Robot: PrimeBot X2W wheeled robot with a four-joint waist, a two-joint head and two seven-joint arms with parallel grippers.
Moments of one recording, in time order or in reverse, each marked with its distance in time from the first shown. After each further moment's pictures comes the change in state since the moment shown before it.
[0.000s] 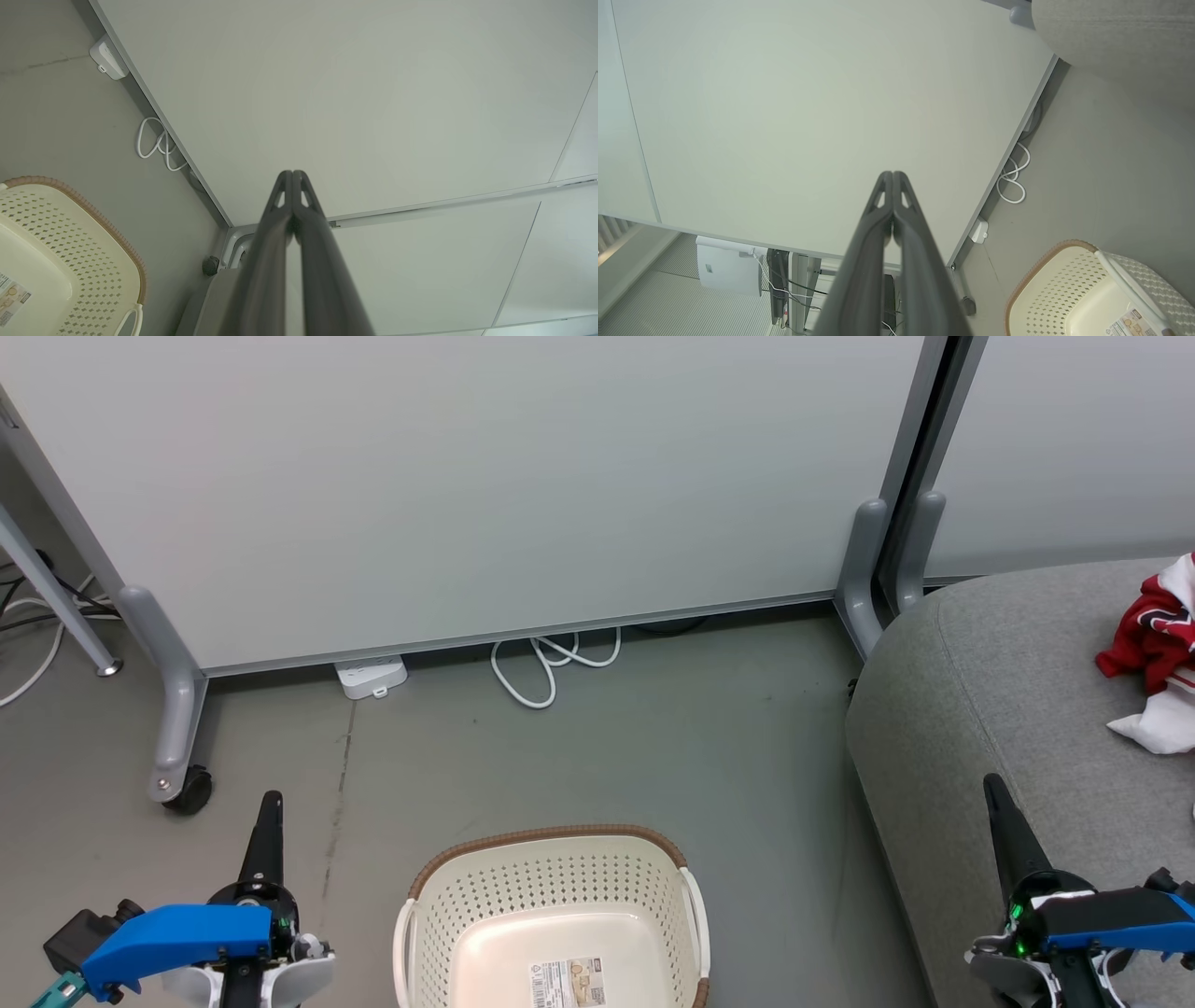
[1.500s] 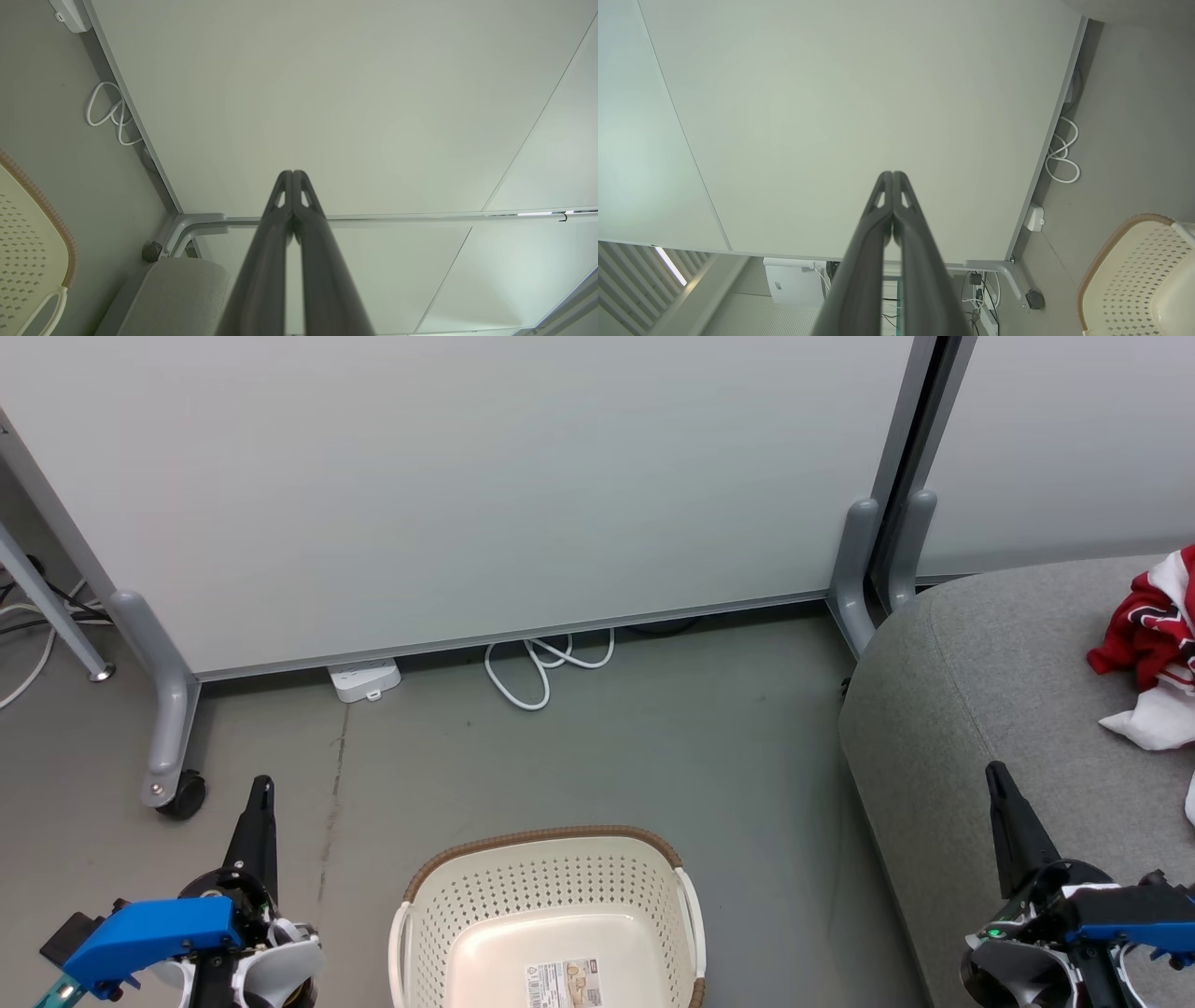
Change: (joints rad) left arm -0.017 0.000 0.029 -0.010 -0.224 -0.009 0.056; right arm -0.013 0.006 -0.015 -0.012 0.241 0.000 0.057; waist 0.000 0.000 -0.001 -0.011
